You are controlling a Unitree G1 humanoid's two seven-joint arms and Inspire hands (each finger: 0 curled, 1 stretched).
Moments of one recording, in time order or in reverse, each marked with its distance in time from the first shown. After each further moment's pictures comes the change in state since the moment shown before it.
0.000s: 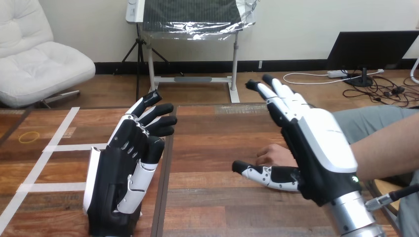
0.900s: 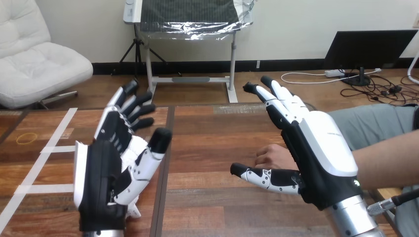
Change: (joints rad) left arm 0.027 -0.001 0.016 -0.130 0.225 0.107 0.230; right arm 0.031 -0.002 0.005 -0.038 0.032 0.002 0.000
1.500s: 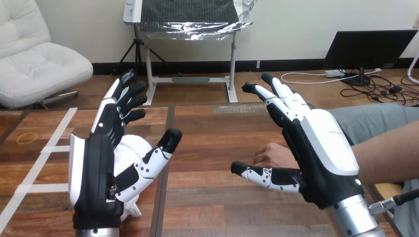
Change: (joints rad) left arm 0.017 0.026 0.013 -0.078 0.083 0.059 0.036; right arm -0.001 -0.004 0.000 -0.009 0.007 0.004 0.004
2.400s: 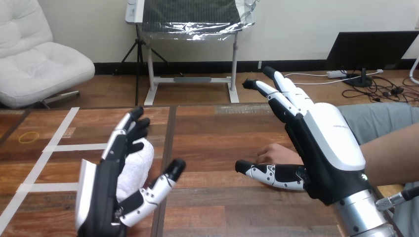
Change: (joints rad) left arm 0.116 0.049 -0.030 -0.032 0.077 0.113 0.017; right arm -0.003 -0.036 -0.001 -0.068 0.006 0.040 0.026
